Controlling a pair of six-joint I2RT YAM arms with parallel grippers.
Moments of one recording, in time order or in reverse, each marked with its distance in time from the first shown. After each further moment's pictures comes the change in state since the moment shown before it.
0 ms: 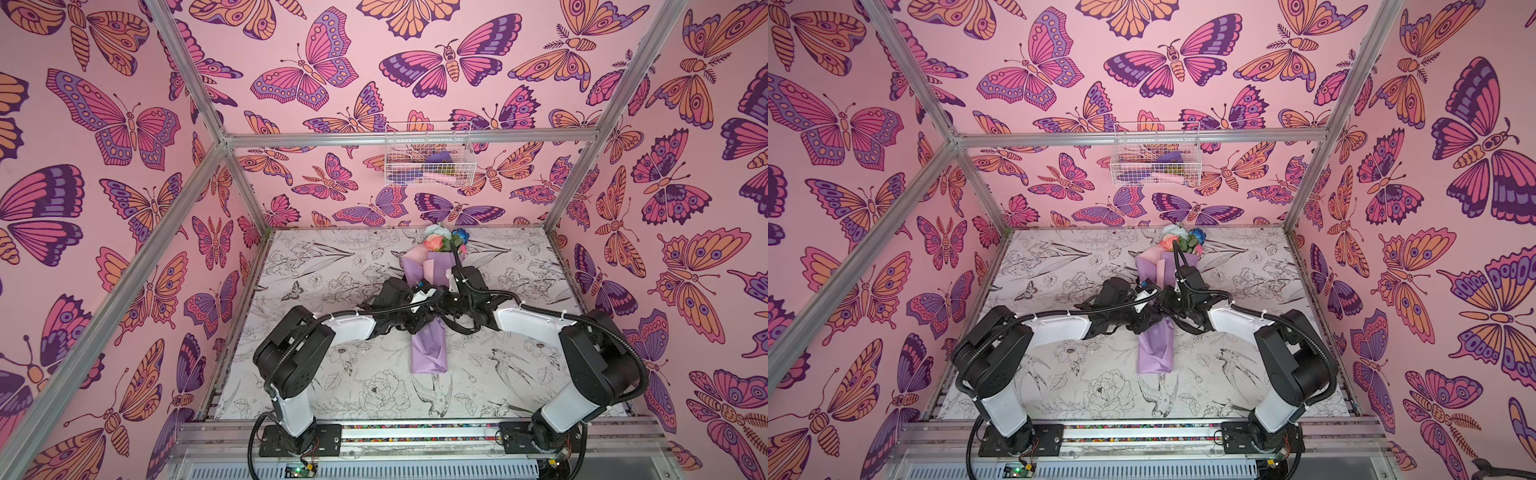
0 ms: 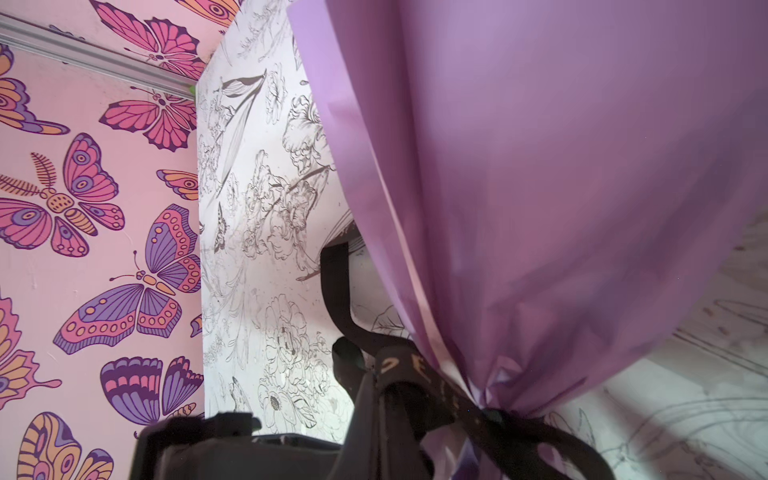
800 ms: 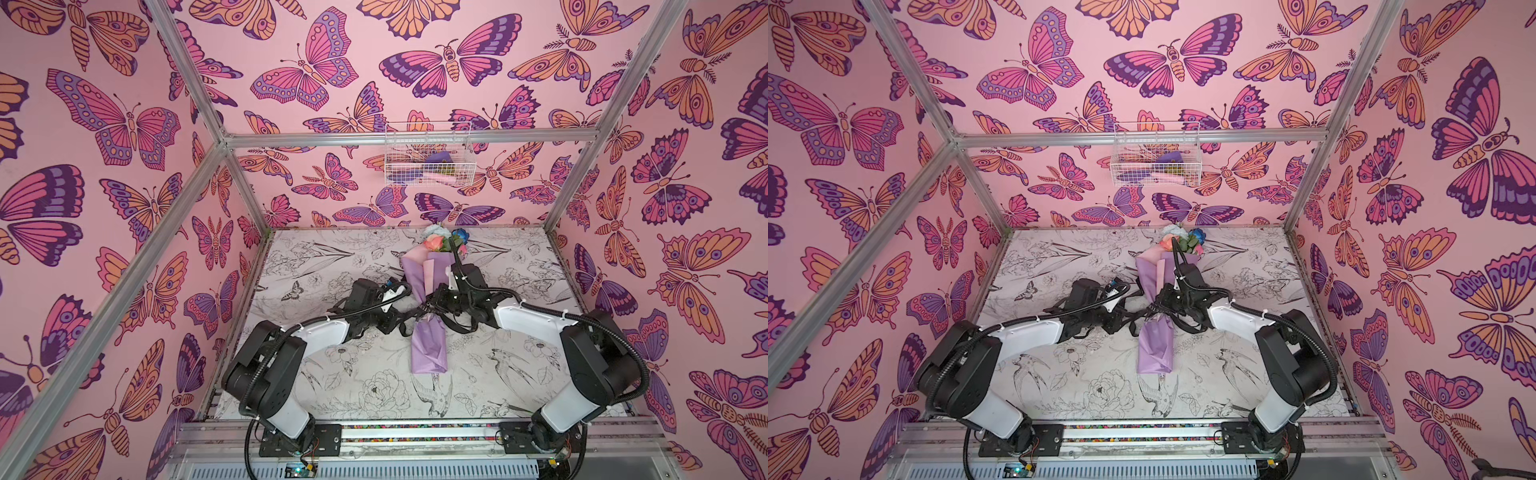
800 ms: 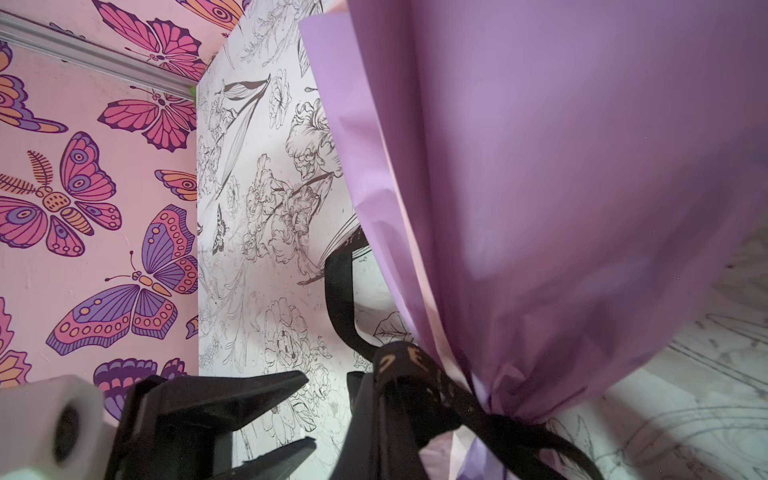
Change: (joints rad) left arm 0.171 -0.133 -0.138 -0.117 -0.005 0.047; right arm 0.000 0.000 0.024 -0.030 0.011 -0.020
